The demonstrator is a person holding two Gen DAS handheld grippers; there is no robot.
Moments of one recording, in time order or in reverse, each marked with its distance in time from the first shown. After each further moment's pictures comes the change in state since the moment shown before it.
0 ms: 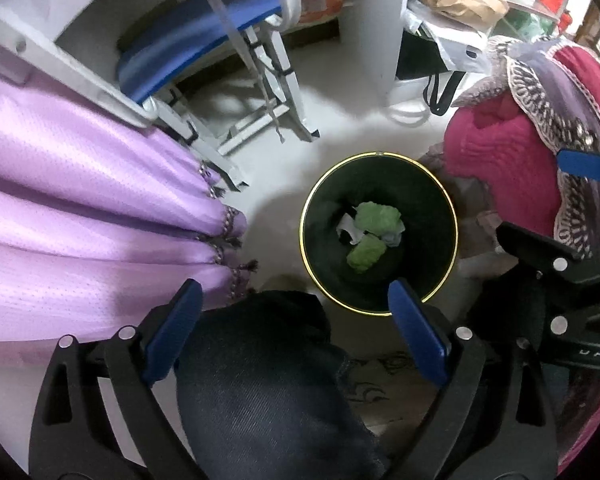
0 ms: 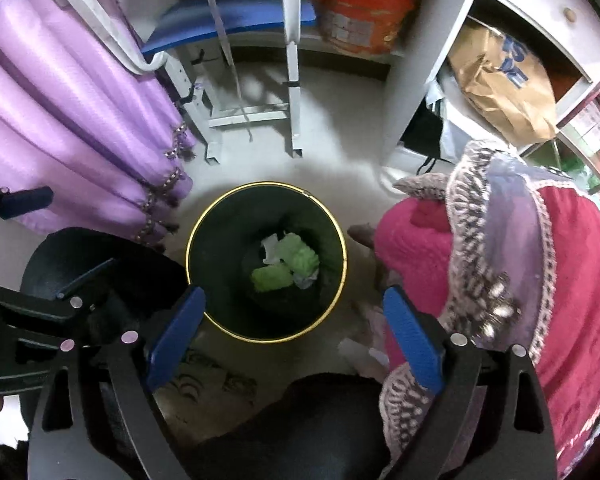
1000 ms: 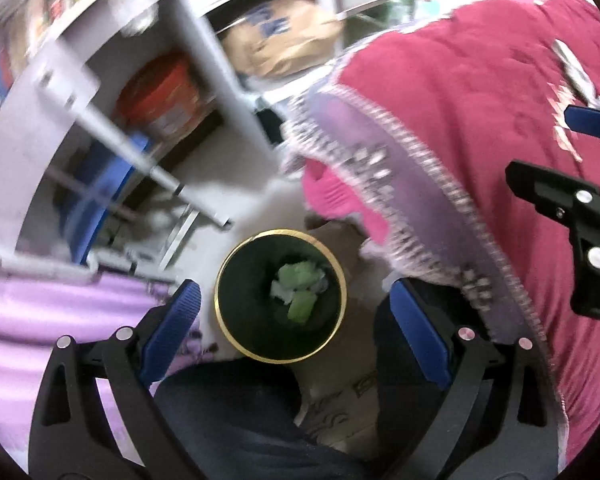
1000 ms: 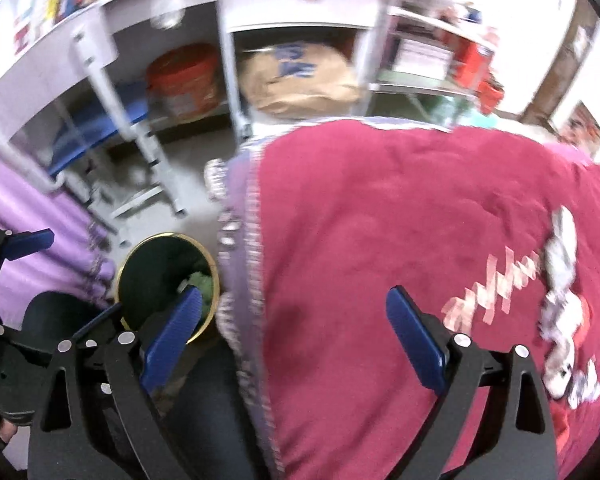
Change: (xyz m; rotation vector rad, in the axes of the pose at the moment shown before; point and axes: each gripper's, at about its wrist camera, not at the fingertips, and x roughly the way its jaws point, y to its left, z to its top) left arm -0.097 -0.156 0.012 0.412 -0.239 -0.104; right arm -0.137 -0.127 -0.125 0.451 -0.211 -0.247
